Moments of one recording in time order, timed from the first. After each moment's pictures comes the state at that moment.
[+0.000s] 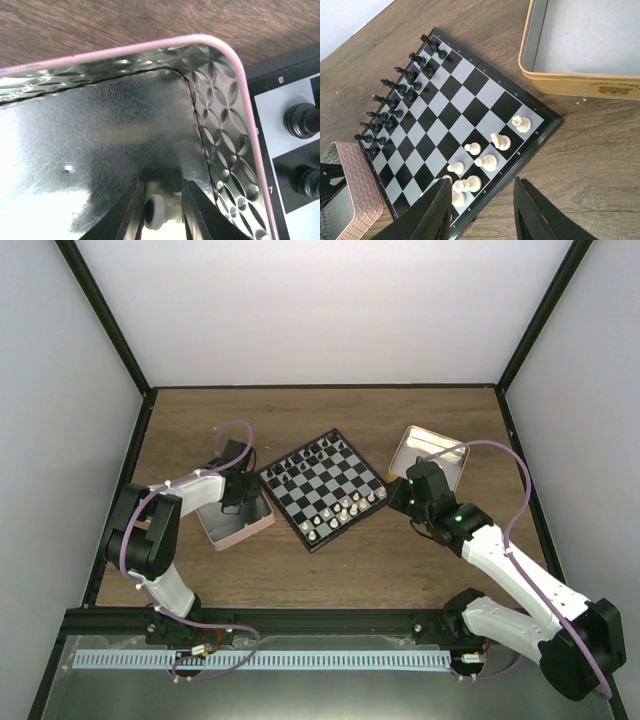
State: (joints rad) left arm -0.31 1.69 0.91 -0.35 -0.05 -0.63; right arm 0.53 0.98 0.72 -0.44 0.13 0.83
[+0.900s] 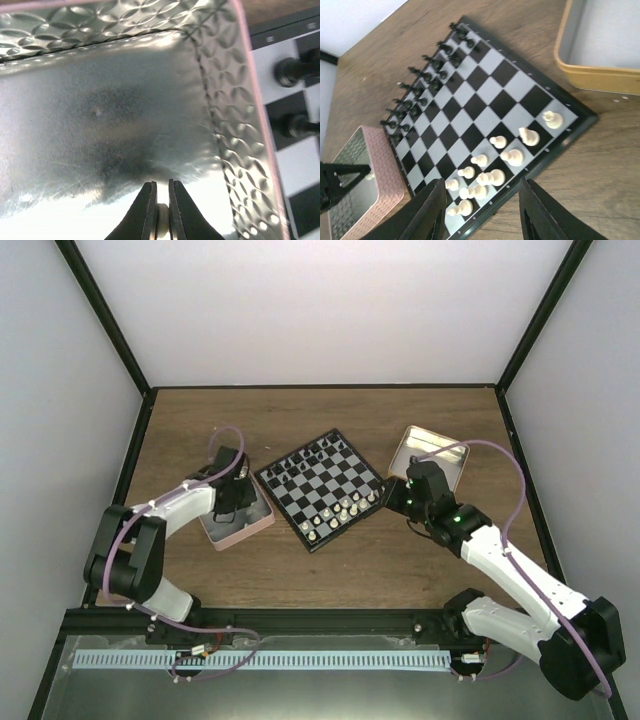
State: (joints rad) left arm -0.31 1.56 0.83 -0.40 -0.04 -0.63; right arm 0.53 0.98 0.70 -0.39 0.06 0.82
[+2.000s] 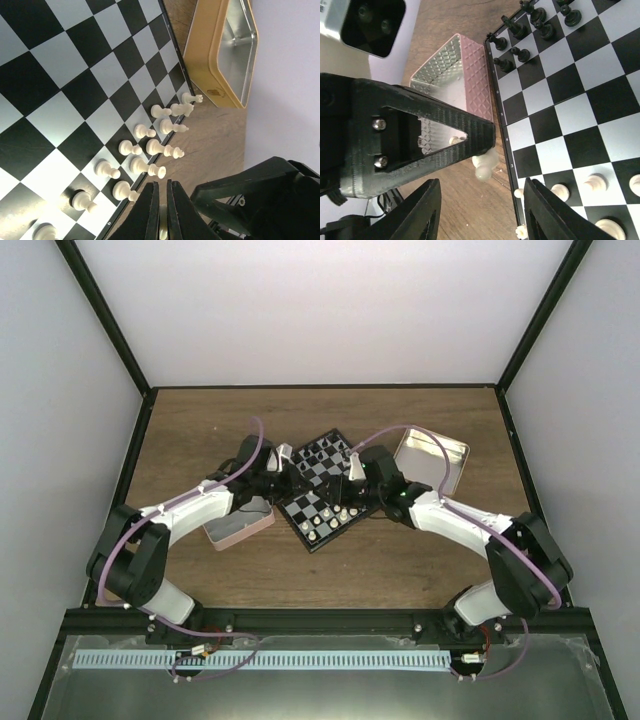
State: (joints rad) left arm -0.51 1.54 0.89 -0.10 0.56 -0.88; right arm 0.66 1.45 0.84 0.01 -0.44 0.74
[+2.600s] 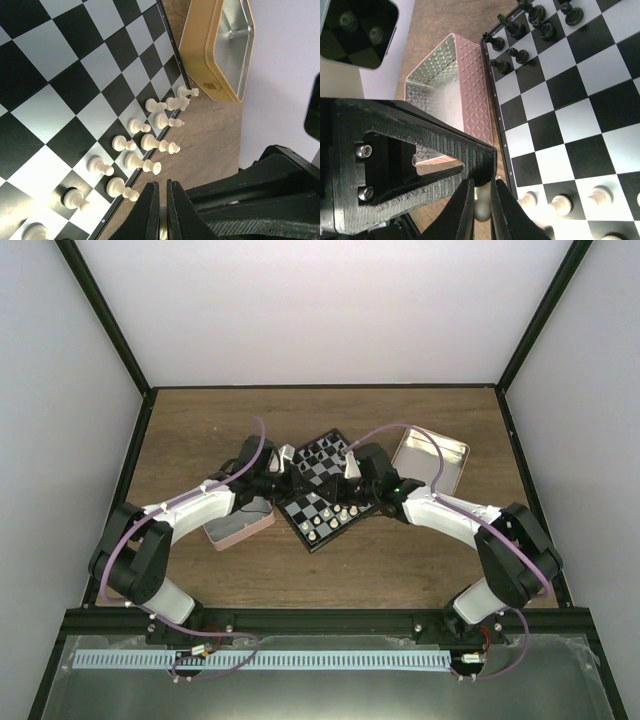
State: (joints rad) left arm -0.51 1.55 0.89 -0.08 0.60 -0.89; right arm 0.66 1.52 0.88 0.02 -0.44 0.74
